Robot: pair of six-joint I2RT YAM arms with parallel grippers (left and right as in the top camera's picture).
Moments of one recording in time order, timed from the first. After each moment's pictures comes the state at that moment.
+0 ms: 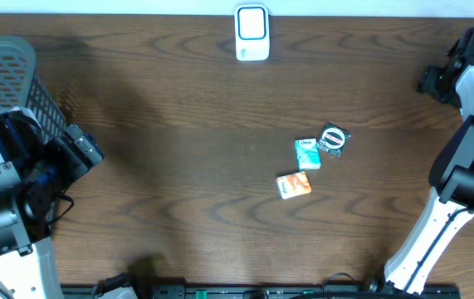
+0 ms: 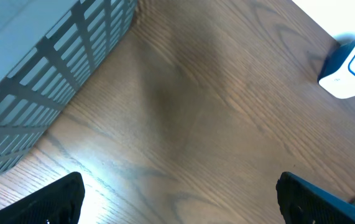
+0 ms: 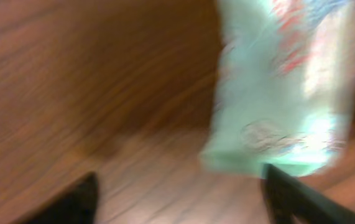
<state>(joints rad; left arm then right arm) 0.35 1.05 1.37 -1.25 0.13 -0.33 -0.37 2.35 1.92 -0.73 0.06 0.10</state>
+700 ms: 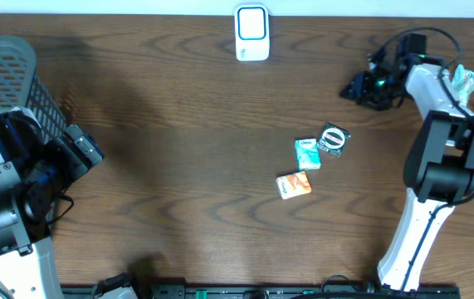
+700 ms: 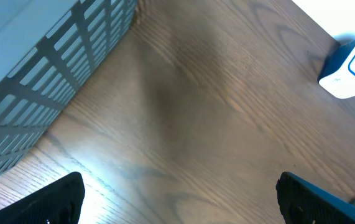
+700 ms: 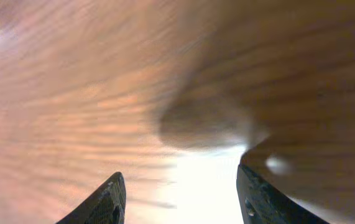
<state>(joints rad) 0.35 1.05 1.37 -1.25 0.13 -0.33 -0.15 2.32 1.79 -0.84 -0.49 0.12</state>
